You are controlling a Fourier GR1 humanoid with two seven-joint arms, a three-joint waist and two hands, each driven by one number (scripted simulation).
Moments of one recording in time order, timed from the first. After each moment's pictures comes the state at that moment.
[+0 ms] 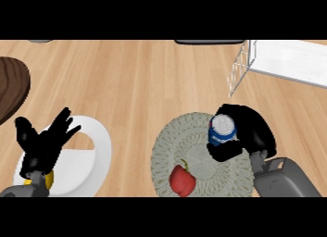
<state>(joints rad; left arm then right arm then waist) -0.04 0.22 0.06 -1.41 0.17 0.03 0.30 -0.29 -0.29 0.40 -1.62 0.56 0.05 0.73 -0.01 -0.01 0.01</state>
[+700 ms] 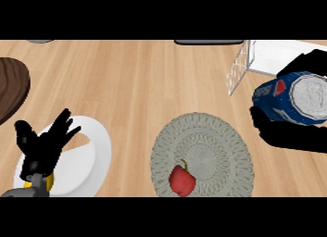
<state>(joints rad) -0.02 0.21 0.06 -1.43 0.15 0.03 0.28 -0.53 -0.41 0.15 -2.12 0.60 0.19 1.04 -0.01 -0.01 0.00</state>
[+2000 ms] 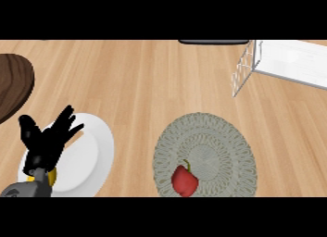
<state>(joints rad) -0.06 0.20 0.07 -1.39 0.14 0.00 0.29 -0.99 -0.78 -0.26 -1.42 0.39 0.37 0.80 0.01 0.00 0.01</state>
